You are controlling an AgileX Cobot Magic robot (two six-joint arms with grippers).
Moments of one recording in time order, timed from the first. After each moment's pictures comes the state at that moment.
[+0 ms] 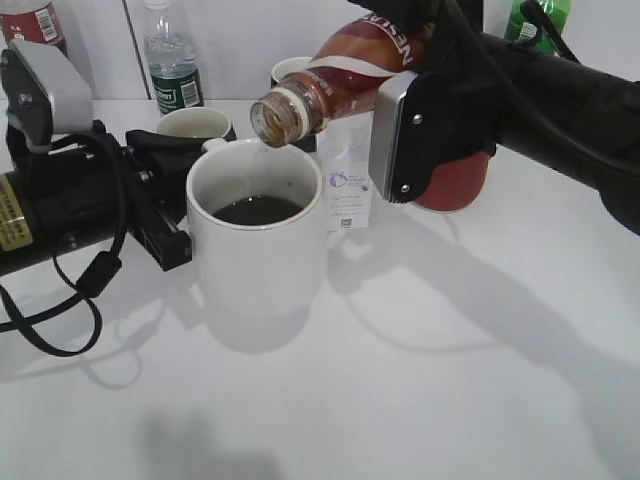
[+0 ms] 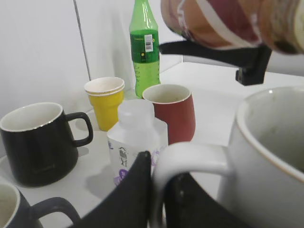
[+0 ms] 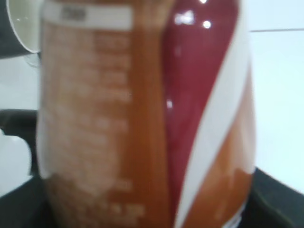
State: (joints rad) left arm -0.41 1.54 -0.51 0.68 -0.97 -0.29; right arm 0.53 1.60 -0.77 -0.35 -0.81 -1.27
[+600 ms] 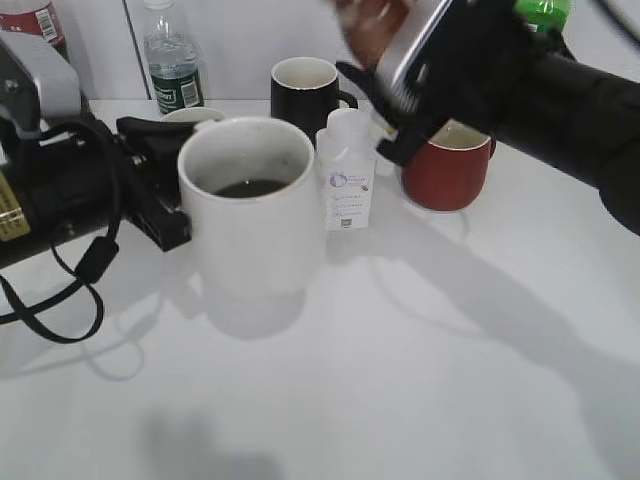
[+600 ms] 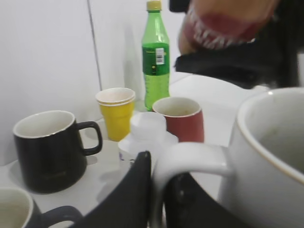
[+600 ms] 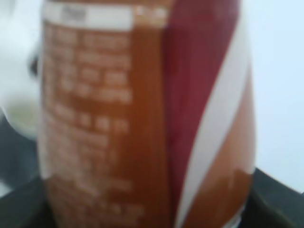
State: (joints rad) left arm -0.41 1.54 -0.51 0.61 -0.99 -0.29; right arm 0.53 1.60 -0.77 -0.27 -0.78 -0.53
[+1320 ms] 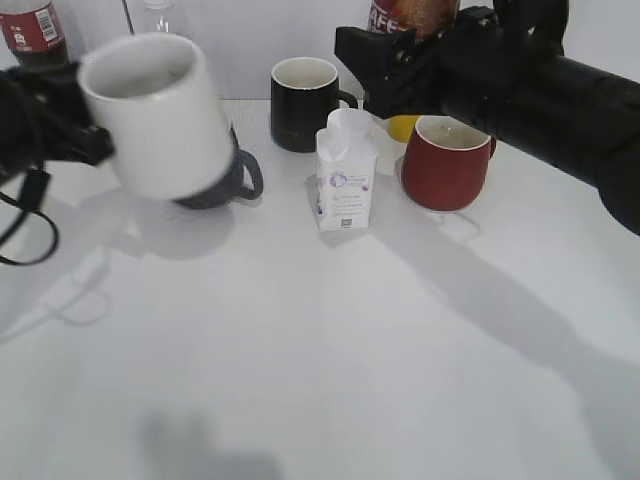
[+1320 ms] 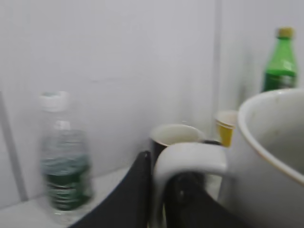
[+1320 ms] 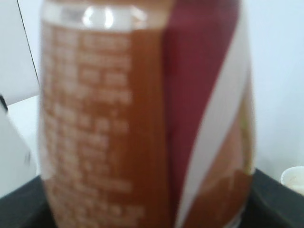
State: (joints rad) left arm -0.23 1.54 -0.51 0.37 -1.05 -0.18; right arm 0.53 1.60 -0.77 -0.25 -0.78 0.24
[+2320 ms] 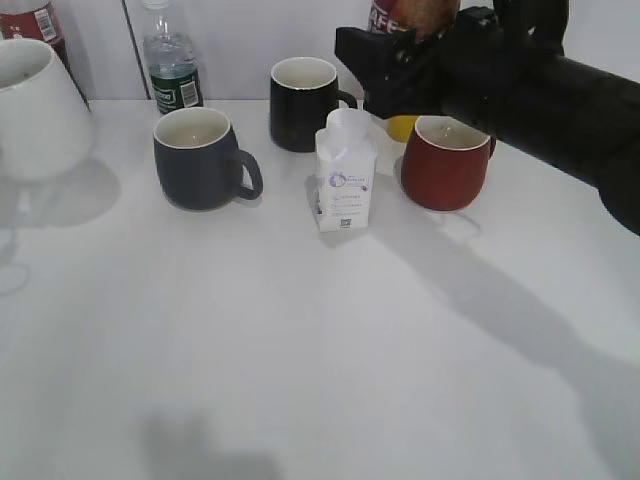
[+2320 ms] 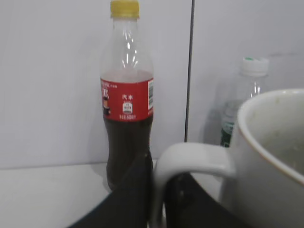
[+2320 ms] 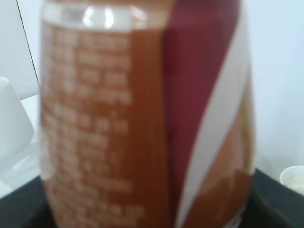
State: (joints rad) left arm 0.13 1.64 -0.51 0.31 -1.11 -0.15; right arm 0.53 1.60 -0.77 -0.25 -0.78 0.24
